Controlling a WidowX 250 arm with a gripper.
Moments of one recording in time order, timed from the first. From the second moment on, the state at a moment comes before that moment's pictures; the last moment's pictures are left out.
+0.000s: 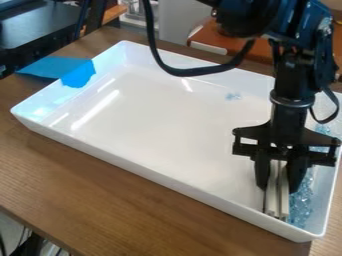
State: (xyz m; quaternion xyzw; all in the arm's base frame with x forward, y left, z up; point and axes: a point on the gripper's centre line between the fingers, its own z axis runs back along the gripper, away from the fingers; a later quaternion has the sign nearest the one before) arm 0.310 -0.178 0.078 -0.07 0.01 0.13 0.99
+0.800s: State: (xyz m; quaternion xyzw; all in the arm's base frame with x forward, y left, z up) arm 0.316 -0.136 0.101 -0.08 0.02 0.18 0.98
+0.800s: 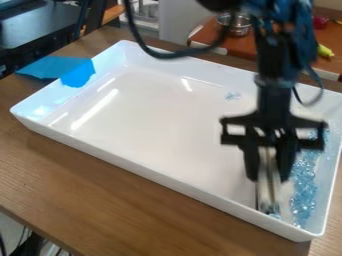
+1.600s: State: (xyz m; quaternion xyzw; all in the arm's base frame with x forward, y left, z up) arm 0.367 0.031 0.128 0.02 0.01 0.09 1.00
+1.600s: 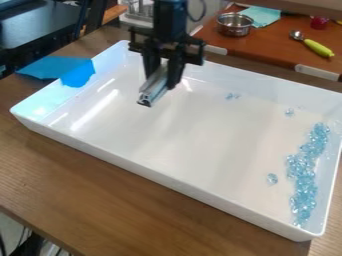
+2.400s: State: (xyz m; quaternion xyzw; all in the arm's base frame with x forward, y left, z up) arm 0.401 0.036 0.090 0.06 0.00 -0.01 1.00
